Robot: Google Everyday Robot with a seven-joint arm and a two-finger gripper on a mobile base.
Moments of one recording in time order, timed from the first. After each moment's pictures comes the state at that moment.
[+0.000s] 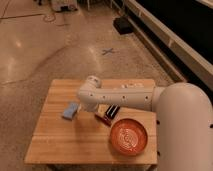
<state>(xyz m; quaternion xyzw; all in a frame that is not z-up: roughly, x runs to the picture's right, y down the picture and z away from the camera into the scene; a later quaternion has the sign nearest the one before) -0.085 0.132 0.851 -0.19 -0.20 -0.60 0.75</state>
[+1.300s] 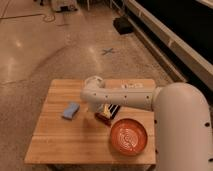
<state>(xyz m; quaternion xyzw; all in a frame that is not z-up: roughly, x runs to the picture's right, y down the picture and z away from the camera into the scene) -0.053 0.150 0.861 -0.24 -0.19 -0.59 0.75</state>
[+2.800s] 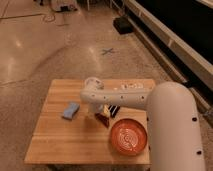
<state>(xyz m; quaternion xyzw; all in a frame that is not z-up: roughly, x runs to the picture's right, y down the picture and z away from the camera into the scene) -0.053 0.154 0.886 -0.24 -0.18 -0.63 0.71</state>
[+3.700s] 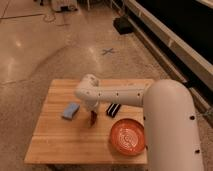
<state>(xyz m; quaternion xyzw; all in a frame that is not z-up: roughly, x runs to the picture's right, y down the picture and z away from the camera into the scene) -0.080 0.120 0.858 -0.23 -0.17 -0.64 0.71</state>
